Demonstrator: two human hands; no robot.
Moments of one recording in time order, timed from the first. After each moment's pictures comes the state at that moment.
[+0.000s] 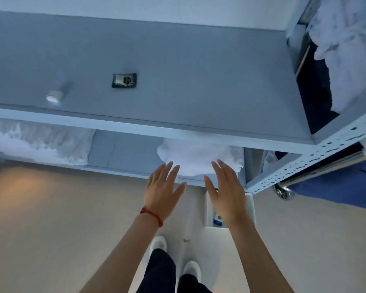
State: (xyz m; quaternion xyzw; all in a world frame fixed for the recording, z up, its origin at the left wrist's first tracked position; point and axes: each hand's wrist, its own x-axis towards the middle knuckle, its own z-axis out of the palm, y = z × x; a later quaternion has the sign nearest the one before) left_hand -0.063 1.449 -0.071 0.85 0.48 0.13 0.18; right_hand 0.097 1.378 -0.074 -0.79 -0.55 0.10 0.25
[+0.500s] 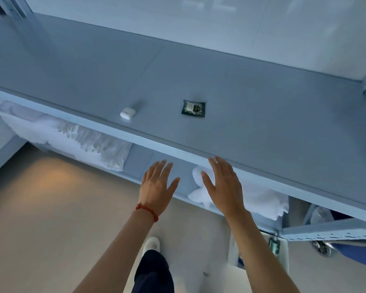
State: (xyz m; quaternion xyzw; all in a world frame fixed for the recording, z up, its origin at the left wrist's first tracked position) left_hand -0.211 1.589 -0.050 0.79 0.57 0.17 0.16; right_hand -0.029 1.556 -0.039 -0.71 -0.66 0.09 0.23
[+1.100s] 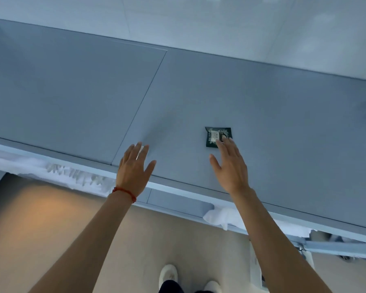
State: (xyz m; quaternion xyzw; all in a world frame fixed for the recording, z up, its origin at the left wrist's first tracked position) left_hand -0.311 1.827 -0.063 0.79 0.57 0.15 0.15; right_hand -0.065 1.766 -0.064 -0.76 -0.61 0.07 0.21
